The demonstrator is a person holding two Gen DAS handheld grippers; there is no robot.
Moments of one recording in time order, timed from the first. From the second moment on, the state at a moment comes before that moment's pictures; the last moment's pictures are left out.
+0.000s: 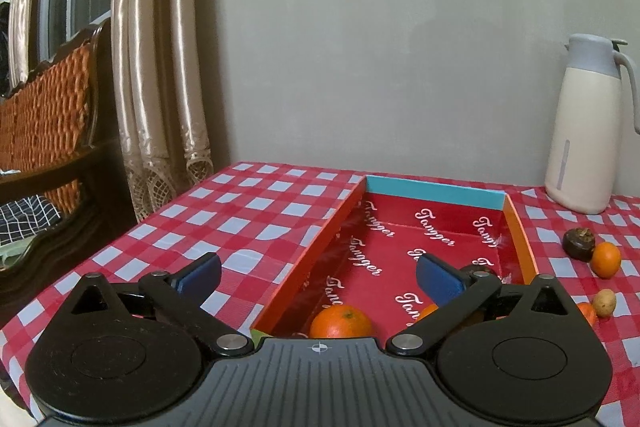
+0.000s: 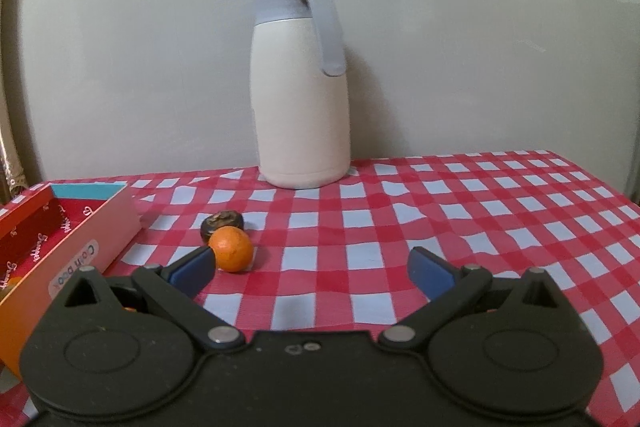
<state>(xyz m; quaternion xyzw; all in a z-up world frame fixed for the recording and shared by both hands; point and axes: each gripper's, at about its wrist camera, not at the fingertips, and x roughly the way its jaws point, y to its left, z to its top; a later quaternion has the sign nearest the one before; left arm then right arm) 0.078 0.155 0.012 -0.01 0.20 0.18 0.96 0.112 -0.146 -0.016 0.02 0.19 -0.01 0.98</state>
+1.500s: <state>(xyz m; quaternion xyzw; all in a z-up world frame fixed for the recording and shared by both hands) 0.056 0.205 0.009 -0.02 0.20 0.21 0.96 0.144 -0.071 -0.039 -0.04 0.28 0.10 0.95</state>
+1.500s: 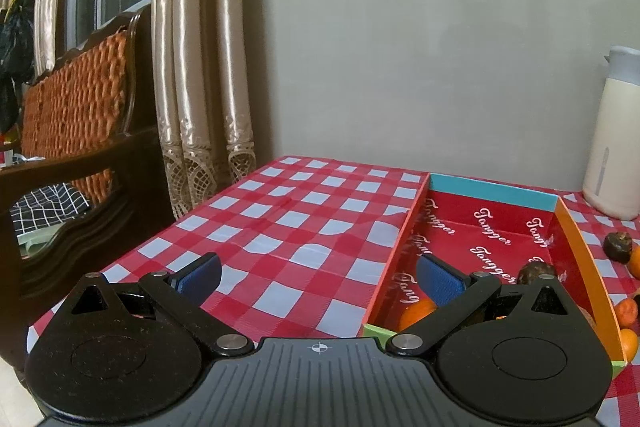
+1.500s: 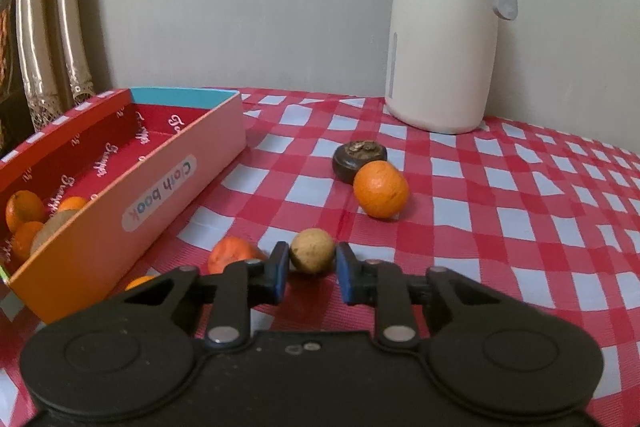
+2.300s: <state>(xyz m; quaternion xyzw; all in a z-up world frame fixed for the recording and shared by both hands) 0.034 0.228 0.012 -0.02 0.20 0.24 0.95 0.107 -0.025 0.004 -0.03 0.19 0.16 0.97</state>
